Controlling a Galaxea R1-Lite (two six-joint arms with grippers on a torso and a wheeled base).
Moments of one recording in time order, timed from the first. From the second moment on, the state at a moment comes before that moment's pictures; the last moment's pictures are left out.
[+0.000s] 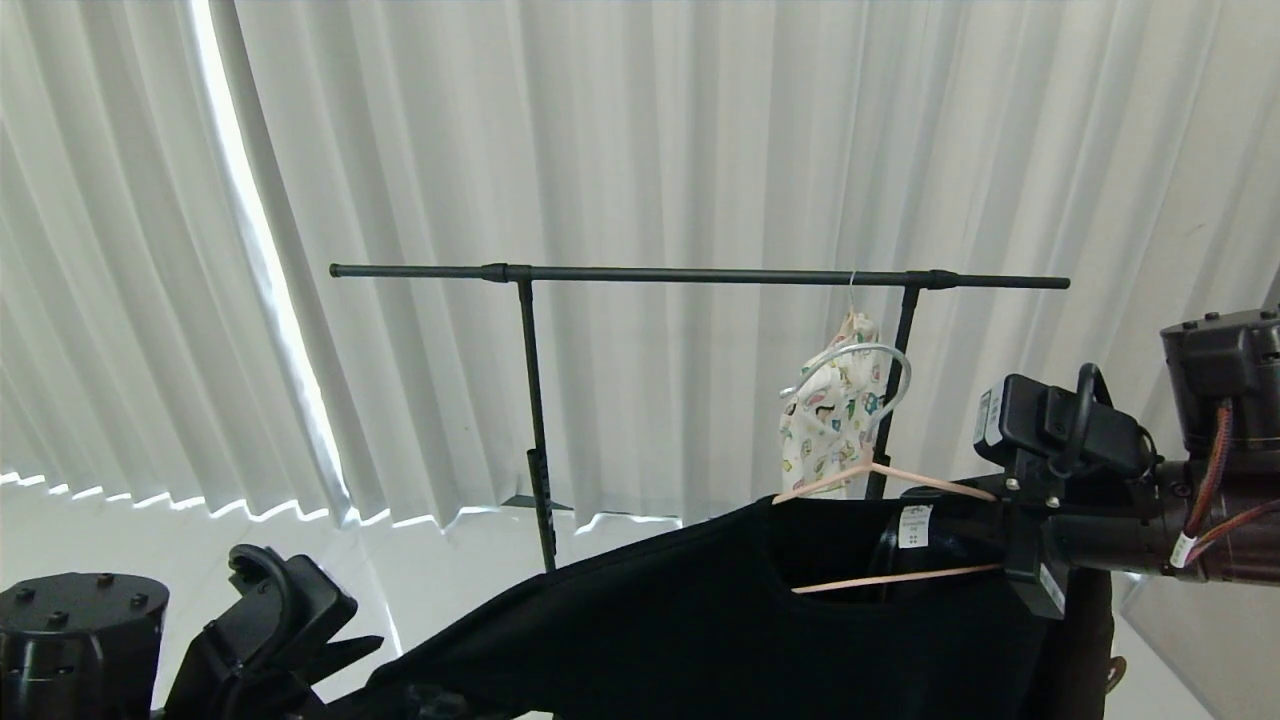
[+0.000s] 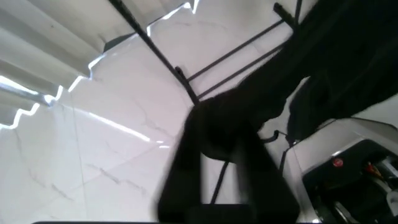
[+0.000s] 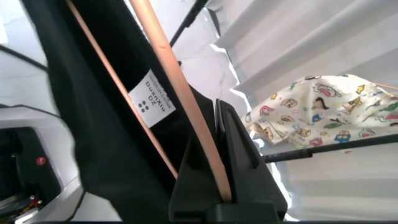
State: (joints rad) left arm -0.30 1.27 -0.15 -0.48 -0.11 0.36; right arm 0.54 1.42 -0.79 -0.10 0.31 -0.59
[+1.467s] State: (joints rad) left arm -0.31 1.24 -0.32 -0.48 0.21 0.11; right arm 0.50 1.61 -0.89 0.05 -0.43 0.02
